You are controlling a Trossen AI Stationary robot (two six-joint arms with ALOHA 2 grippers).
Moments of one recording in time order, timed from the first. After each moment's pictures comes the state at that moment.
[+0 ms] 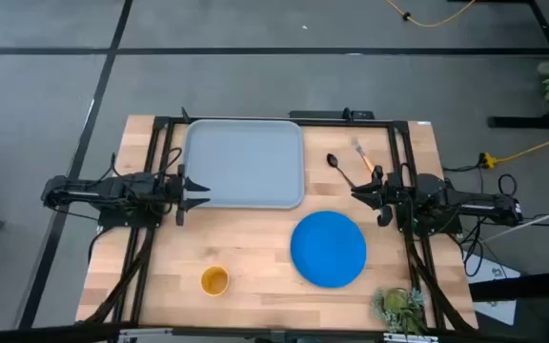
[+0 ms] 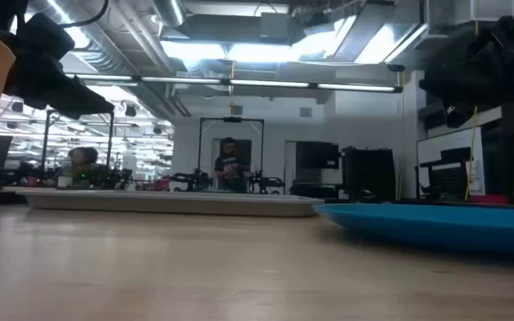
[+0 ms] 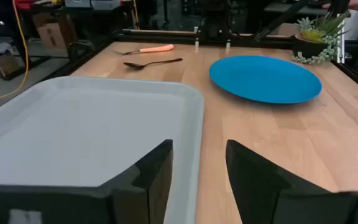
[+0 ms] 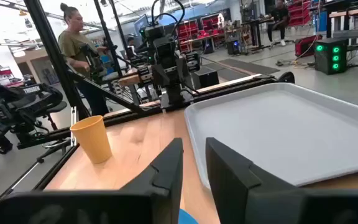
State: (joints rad) left arm -0.04 0.03 0.09 -0.26 -0.17 -0.06; right arm -0.06 0.00 0.01 0.02 -0.02 0.26
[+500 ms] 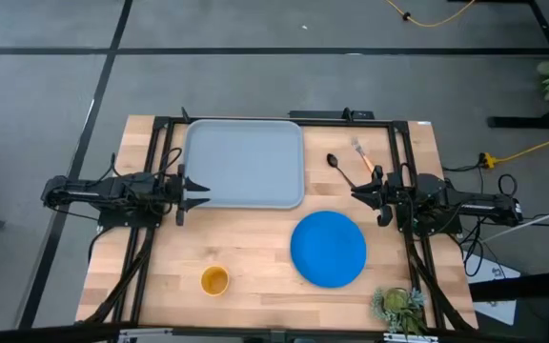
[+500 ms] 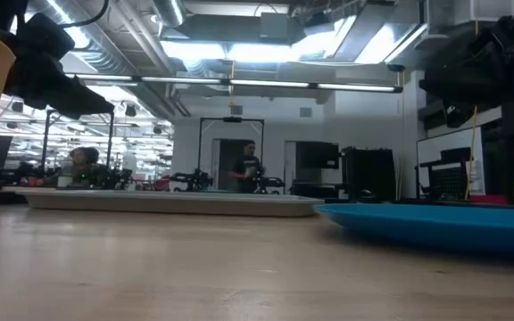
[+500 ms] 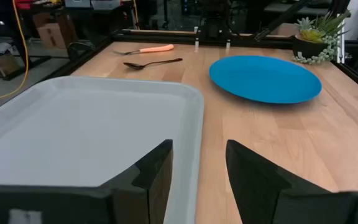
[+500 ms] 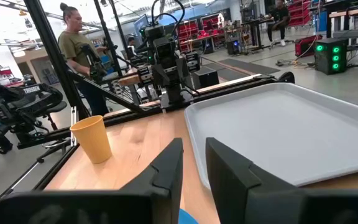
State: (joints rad) left arm -0.04 0.03 0.09 -0.26 -0.17 -0.06; right arm -0.06 0.00 0.01 0.02 -0.02 0.26
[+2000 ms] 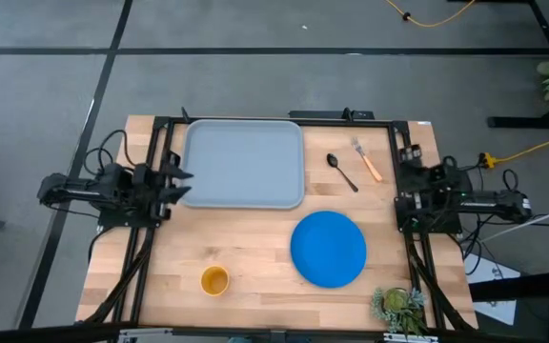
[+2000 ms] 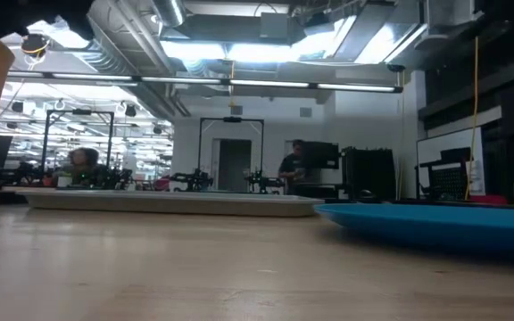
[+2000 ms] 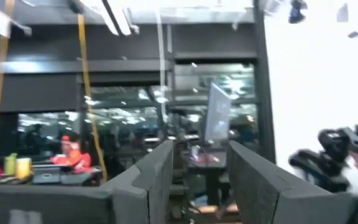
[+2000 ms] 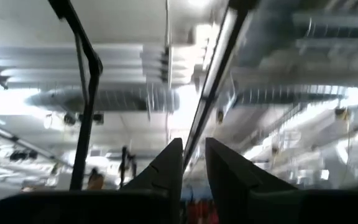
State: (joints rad) left arm -0.04 0.14 0.09 0.56 0.01 0.03; right arm -0.06 0.19 0.01 1.00 -0.01 0.08
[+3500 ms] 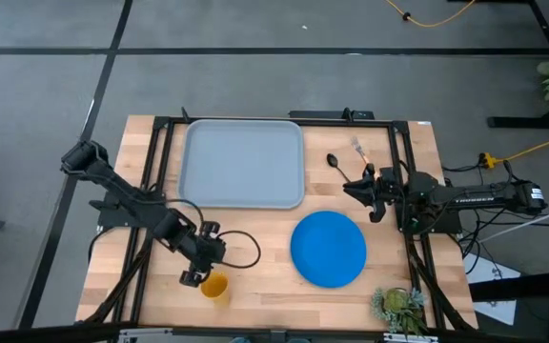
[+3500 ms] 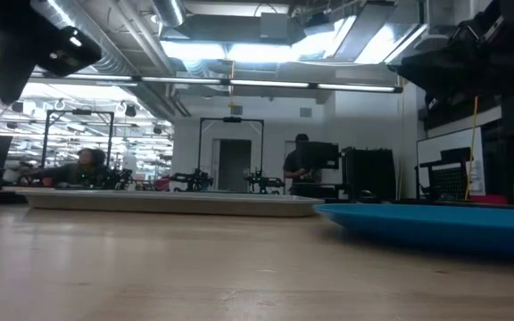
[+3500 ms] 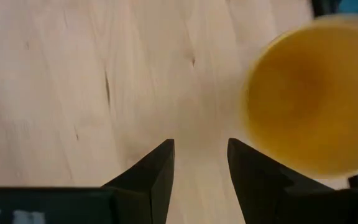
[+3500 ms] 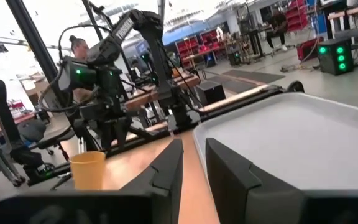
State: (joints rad) left arm -0.59 1.38 0.93 -0.64 -0.03 -0.42; right arm -0.06 0.45 0.01 0.55 0.00 0.36
